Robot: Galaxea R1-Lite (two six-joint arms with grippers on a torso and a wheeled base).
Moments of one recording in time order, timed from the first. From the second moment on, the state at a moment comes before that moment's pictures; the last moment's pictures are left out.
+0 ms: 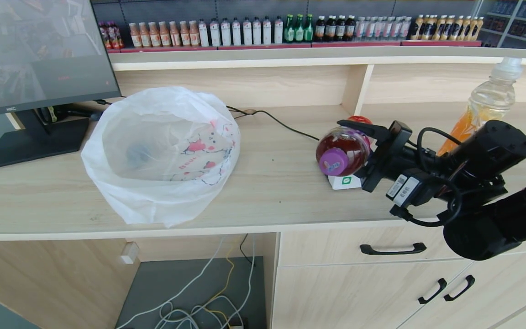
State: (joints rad) left arm 0.00 0.00 0.00 0.00 0.00 0.00; right arm 0.28 1.96 -0.88 -1.57 0.90 -1.15
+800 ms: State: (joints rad) left arm 0.00 0.00 0.00 0.00 0.00 0.00; right arm 0.33 1.91 -0.87 -1.57 0.84 -1.08
